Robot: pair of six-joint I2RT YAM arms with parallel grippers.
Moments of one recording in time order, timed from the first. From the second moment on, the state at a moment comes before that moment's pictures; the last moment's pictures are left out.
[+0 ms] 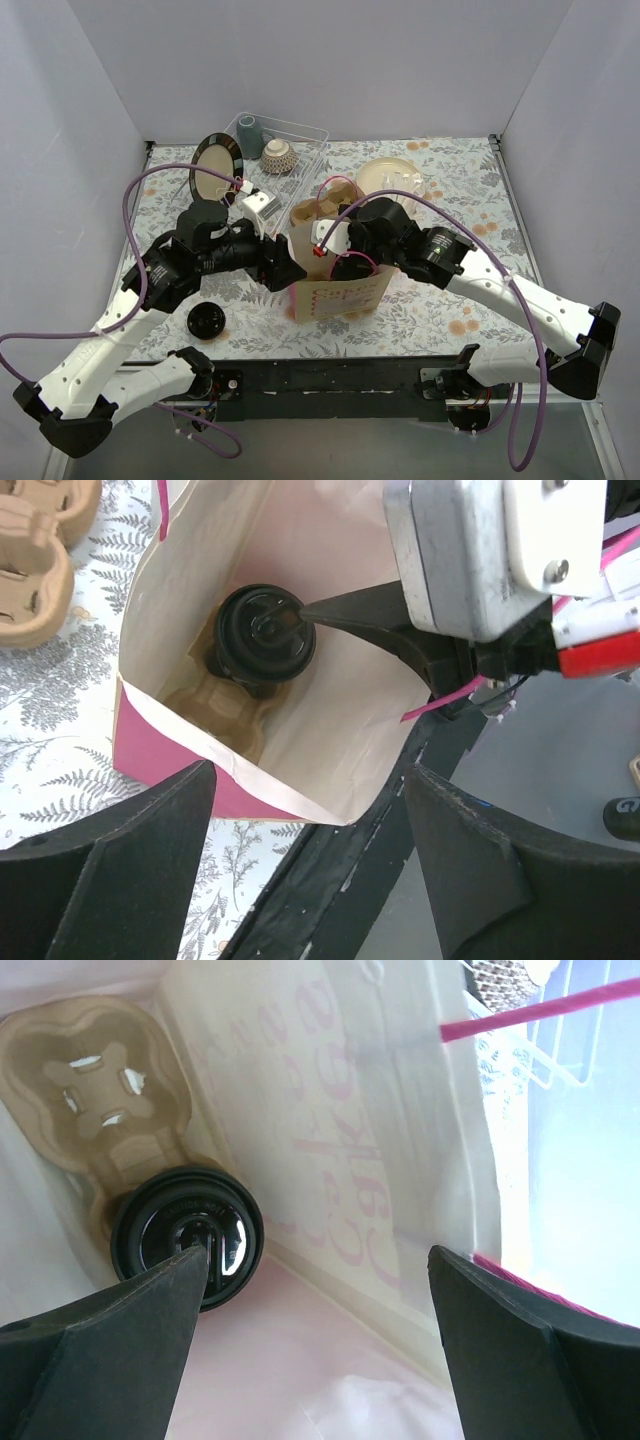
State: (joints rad) left arm -0.68 0.92 1.16 -0.70 0.41 -0.23; right arm 0.98 1.24 1.25 -0.69 0.05 -0.71
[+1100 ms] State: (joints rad) left arm -0.68 0.84 1.24 -0.73 0.35 -0.21; right arm 0.98 1.22 1.26 -0.56 0.36 -0.64
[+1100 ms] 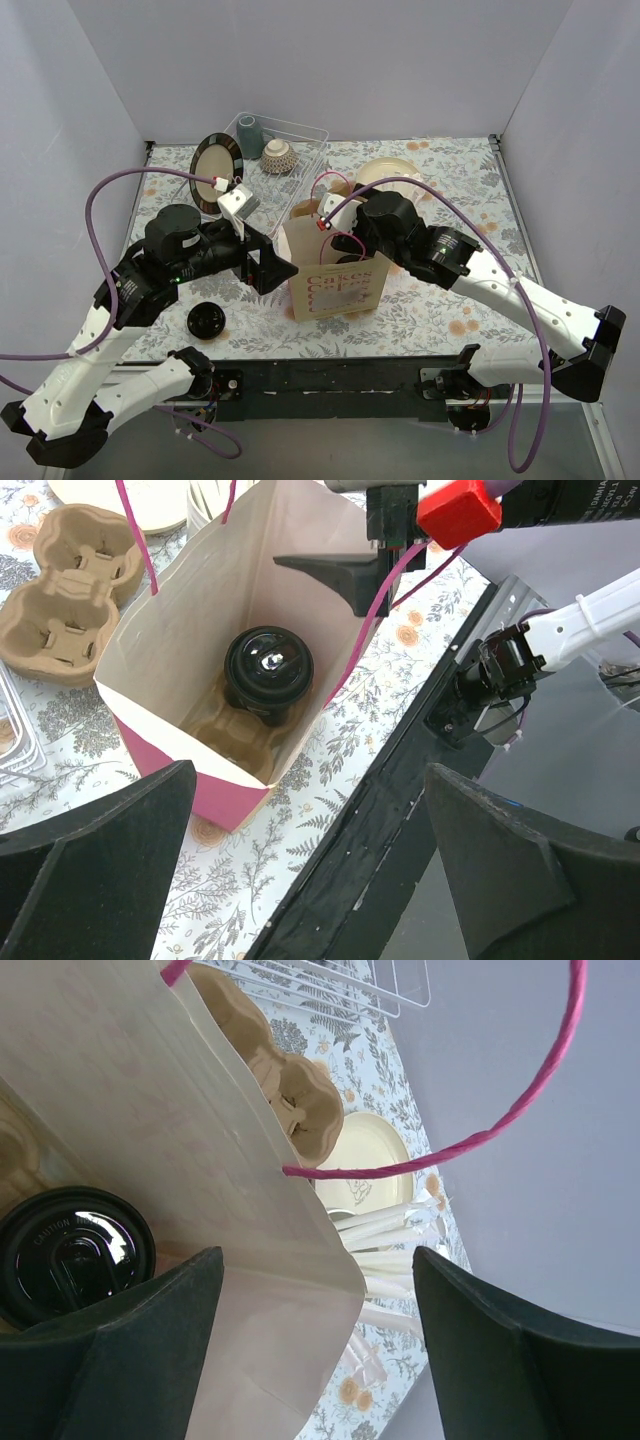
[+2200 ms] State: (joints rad) left arm -0.68 0.85 1.27 -0.75 0.34 -0.17; right arm 0.98 1.19 1.27 -0.46 0.56 -0.65
